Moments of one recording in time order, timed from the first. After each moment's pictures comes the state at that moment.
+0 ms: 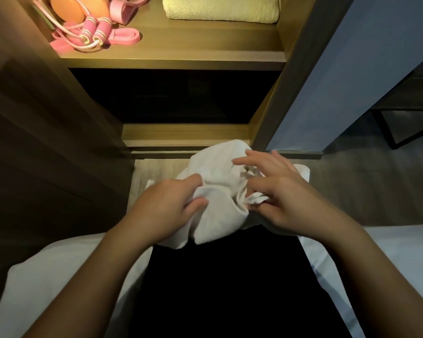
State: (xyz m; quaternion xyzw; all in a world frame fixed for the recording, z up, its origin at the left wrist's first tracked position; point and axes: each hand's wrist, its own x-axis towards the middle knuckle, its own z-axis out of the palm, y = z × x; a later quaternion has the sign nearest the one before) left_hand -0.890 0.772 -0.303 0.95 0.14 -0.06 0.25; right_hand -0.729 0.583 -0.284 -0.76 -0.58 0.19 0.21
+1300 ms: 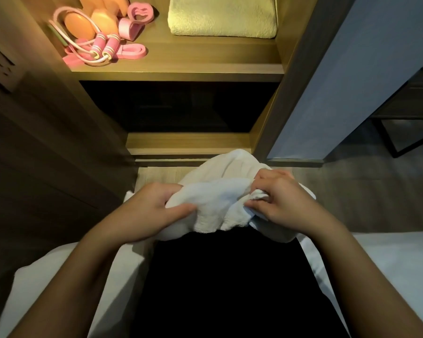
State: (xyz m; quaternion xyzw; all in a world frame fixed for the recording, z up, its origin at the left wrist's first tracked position) left_hand -0.910 0.788 -0.281 0.86 0.17 -0.07 0.48; right_hand -0.723 0.587 -0.307 -0.81 -0.51 0.18 0.22
